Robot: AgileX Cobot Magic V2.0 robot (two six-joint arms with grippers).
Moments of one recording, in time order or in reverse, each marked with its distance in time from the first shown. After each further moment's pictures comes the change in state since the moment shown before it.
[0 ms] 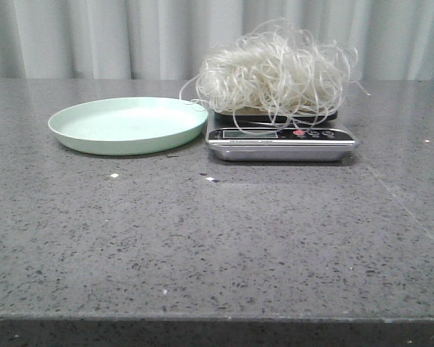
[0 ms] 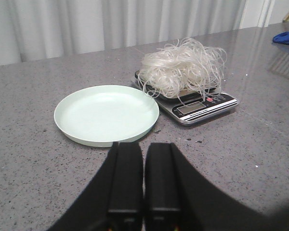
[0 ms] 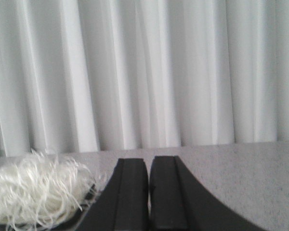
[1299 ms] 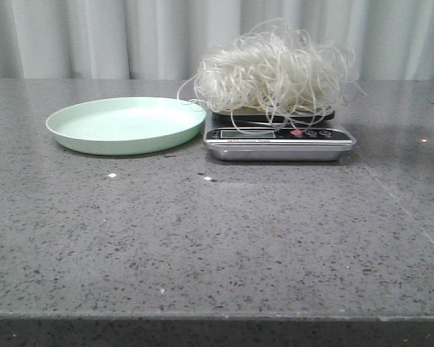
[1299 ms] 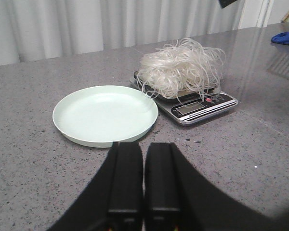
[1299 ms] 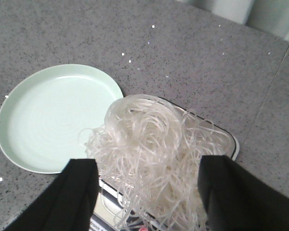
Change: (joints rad) left arm 0.000 0.000 0.000 -0.002 0.000 0.000; right arm 0.376 1.376 -1.259 0.019 0.758 -0.156
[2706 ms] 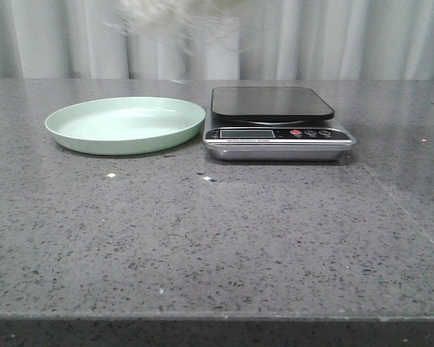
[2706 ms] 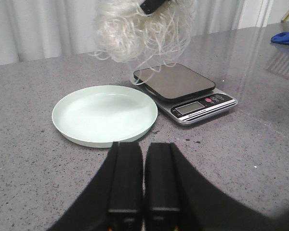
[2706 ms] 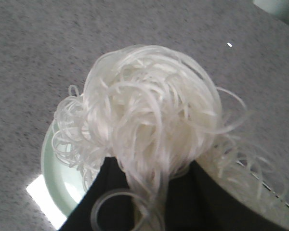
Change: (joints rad) left arm 0.000 0.000 0.000 0.000 0.000 0.000; right arm 0.158 0.422 -0.582 0.019 0.244 -0.038
